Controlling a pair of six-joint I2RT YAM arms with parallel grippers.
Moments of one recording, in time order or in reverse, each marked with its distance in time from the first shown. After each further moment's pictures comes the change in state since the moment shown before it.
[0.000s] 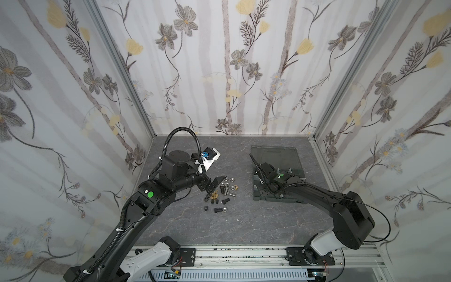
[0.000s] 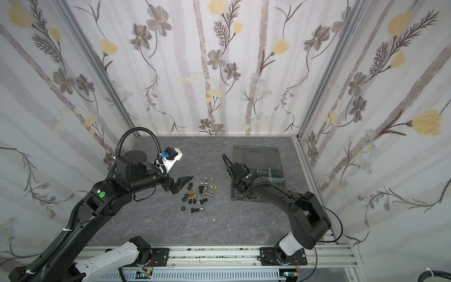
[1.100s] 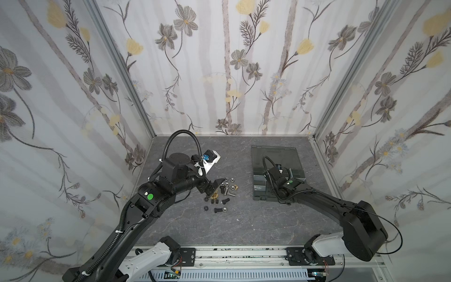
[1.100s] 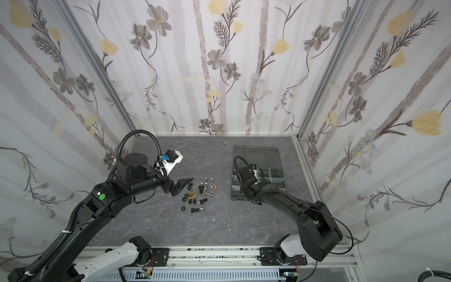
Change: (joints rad) left arm -0.017 -0.023 -0.029 0.001 -0.025 0.018; right arm -0.050 -0.129 -0.157 0.117 0.103 0.401
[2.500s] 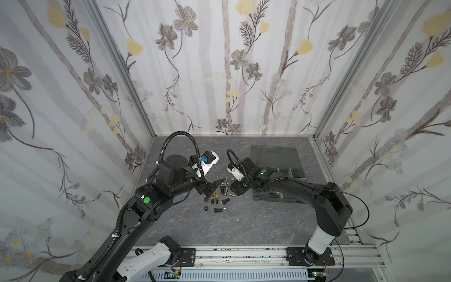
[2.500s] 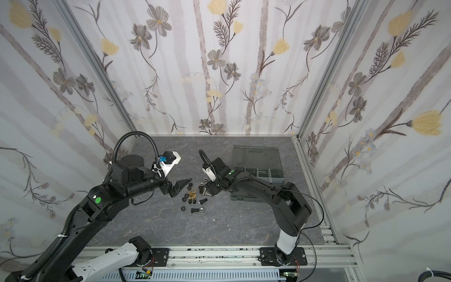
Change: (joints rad) left arm -0.012 -0.035 -0.003 0.008 -0.012 0.006; right arm 0.192 0.365 0.417 0.018 -0.454 -0.641
